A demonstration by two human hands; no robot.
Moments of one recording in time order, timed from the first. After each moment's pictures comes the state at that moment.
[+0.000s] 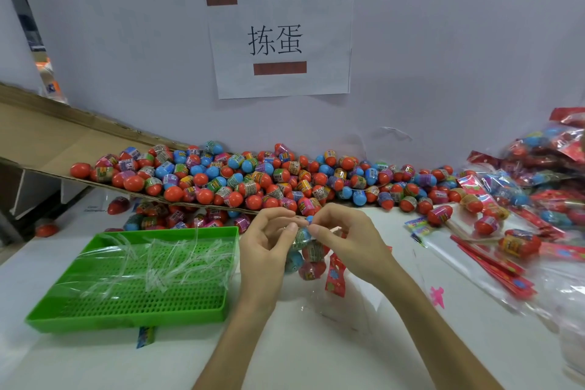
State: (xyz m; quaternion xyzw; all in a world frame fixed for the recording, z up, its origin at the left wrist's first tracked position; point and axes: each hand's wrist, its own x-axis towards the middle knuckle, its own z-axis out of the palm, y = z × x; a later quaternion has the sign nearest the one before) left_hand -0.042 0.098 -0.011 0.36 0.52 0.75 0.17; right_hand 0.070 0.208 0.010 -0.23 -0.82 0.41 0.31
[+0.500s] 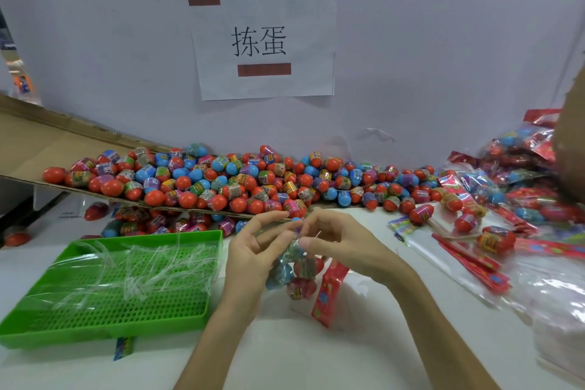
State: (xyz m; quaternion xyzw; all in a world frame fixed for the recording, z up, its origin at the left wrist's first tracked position) left_hand -0.048 0.097 -0.014 0.34 0.50 0.73 0.31; right_hand 0.091 0.224 0.020 -0.19 -0.82 0.51 0.18
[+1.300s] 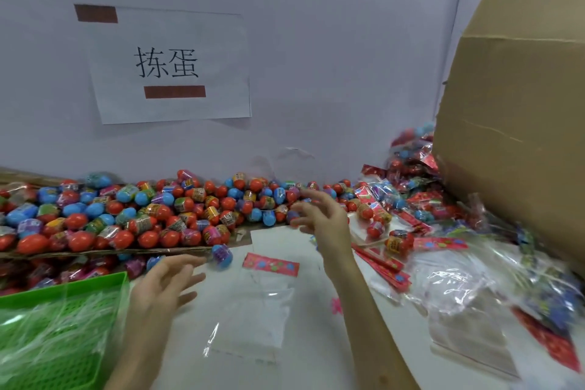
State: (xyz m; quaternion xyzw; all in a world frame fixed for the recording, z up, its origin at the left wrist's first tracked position) left_hand -0.055 0.100 -0.024 0.31 0.64 0.65 0.25; right_hand 0.136 0.277 0.027 -0.36 -0.57 0.53 0.51
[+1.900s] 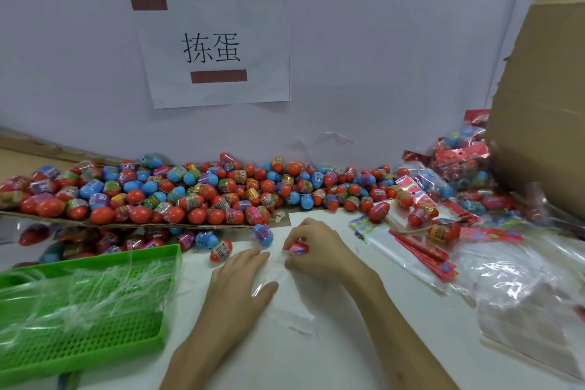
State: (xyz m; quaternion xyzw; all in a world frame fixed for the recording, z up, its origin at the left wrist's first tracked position) left_hand -0.040 0.104 -0.036 0.56 0.79 0.23 0.10; right_hand 0.094 0.257 -0.015 -0.36 -0.89 0.25 0.11
